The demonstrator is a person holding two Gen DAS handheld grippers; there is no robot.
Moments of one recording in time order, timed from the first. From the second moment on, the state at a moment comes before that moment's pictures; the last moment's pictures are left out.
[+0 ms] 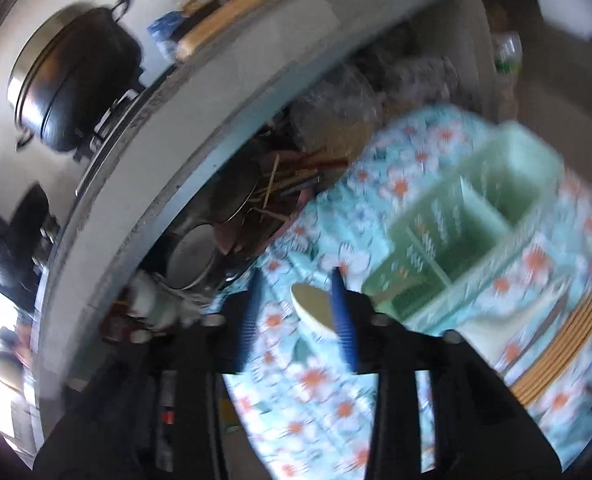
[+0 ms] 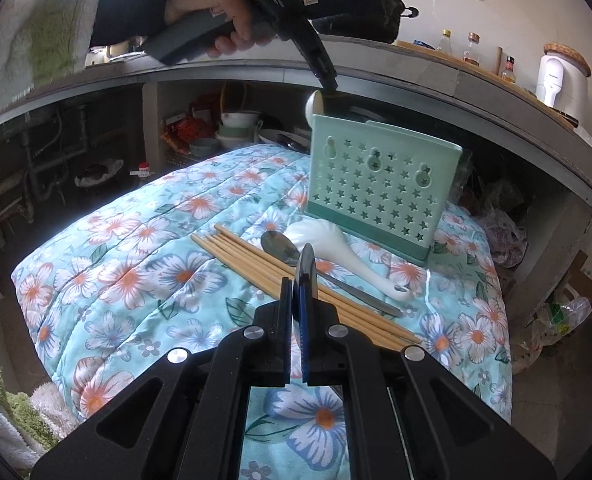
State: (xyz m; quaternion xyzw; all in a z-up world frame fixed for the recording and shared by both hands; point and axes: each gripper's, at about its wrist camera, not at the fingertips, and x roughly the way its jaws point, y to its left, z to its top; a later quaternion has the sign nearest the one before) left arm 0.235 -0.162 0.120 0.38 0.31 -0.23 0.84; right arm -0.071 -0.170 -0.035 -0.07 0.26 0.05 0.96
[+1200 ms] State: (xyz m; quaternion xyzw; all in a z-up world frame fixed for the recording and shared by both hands) left arm 0.081 0.074 -0.001 -0.08 0.34 -0.19 0.92; right arm 0.059 -0.312 0.142 0.21 -0.01 0.18 0.96
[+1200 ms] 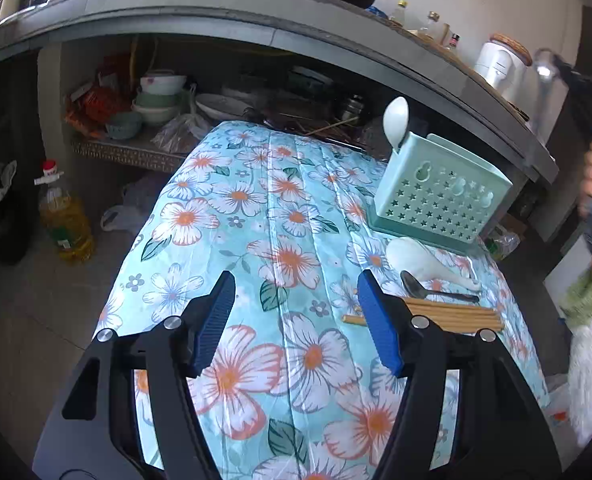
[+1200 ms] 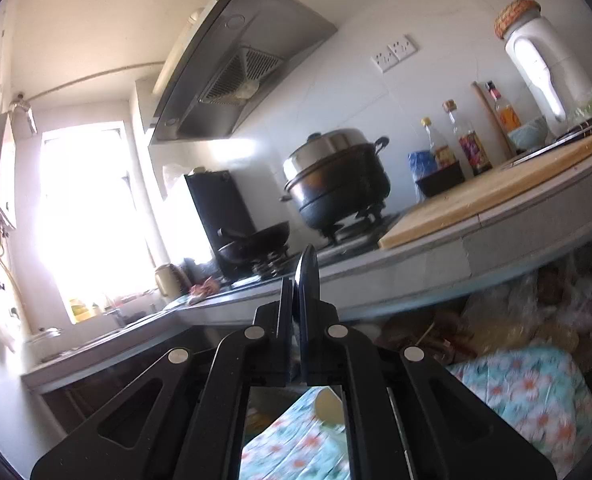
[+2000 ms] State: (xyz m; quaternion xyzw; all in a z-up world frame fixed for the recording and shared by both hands) left arm 0.079 0.044 -0.020 -0.06 0.37 -0.22 0.90; right arm 0.109 -0.332 0.030 0.17 0.12 0.11 0.97
